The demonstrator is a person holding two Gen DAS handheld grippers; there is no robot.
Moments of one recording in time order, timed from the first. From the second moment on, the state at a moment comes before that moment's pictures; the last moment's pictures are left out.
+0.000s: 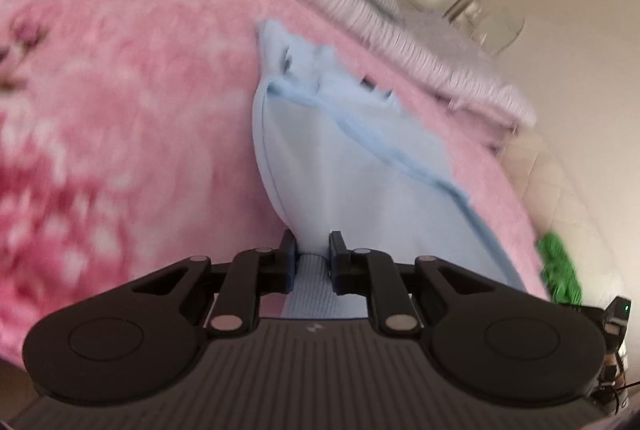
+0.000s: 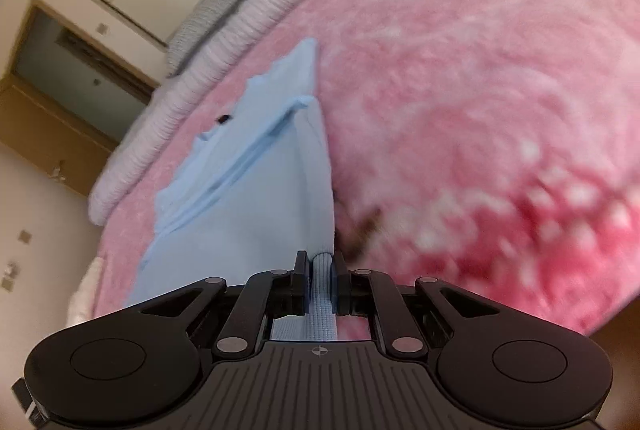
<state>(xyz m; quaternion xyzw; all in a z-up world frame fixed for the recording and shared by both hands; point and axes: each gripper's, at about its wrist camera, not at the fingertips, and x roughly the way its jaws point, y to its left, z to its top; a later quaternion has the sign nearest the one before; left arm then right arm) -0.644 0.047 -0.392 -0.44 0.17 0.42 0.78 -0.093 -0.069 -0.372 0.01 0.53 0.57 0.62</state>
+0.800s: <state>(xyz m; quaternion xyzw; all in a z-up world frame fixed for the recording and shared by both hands) -0.570 -0.105 -0.298 -0.21 0.32 0.55 0.75 -0.234 -0.185 -0.307 -0.15 0.34 0.55 0.74</state>
